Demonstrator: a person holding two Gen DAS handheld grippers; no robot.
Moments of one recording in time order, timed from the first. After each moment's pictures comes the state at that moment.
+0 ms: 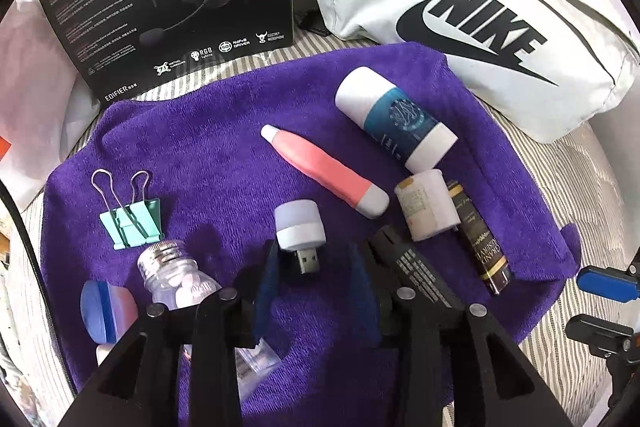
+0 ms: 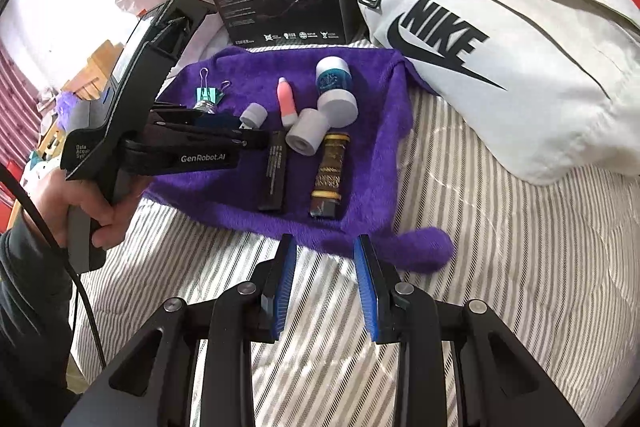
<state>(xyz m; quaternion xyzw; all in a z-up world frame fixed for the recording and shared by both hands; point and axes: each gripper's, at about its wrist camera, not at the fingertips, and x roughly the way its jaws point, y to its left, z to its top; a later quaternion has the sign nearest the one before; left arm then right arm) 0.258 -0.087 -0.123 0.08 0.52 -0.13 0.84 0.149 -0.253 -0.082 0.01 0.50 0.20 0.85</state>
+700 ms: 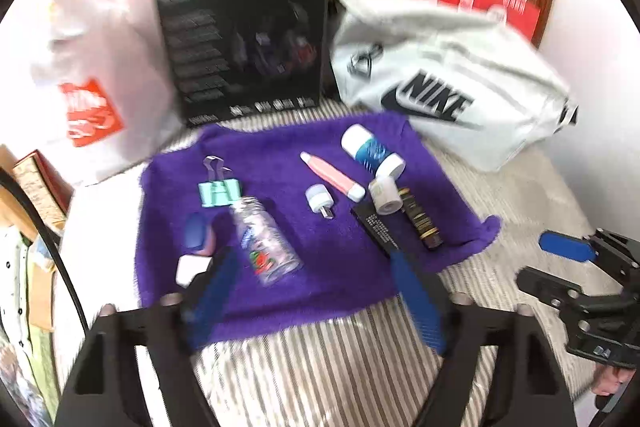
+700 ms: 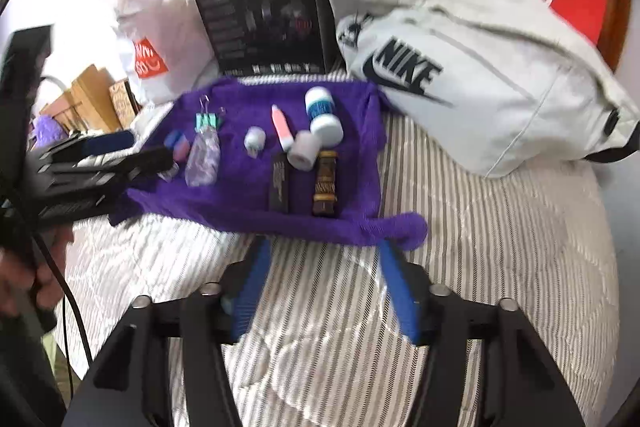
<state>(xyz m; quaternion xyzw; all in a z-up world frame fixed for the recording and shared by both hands) 0.137 -0.043 -0.028 0.04 0.41 -0.10 0.91 0.101 -0.243 -0.037 0.01 0.45 0.13 0.89</state>
